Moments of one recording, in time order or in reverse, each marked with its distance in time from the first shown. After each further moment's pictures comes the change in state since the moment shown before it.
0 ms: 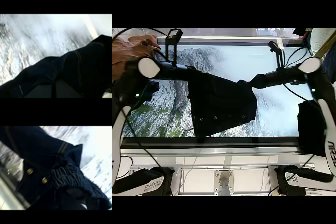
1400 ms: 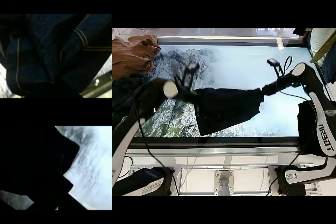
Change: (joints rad) left arm -0.133 0.090 -0.312 0.133 -0.119 -0.126; right arm -0.115 -0.145 -0.006 -0.351 0.113 -0.099
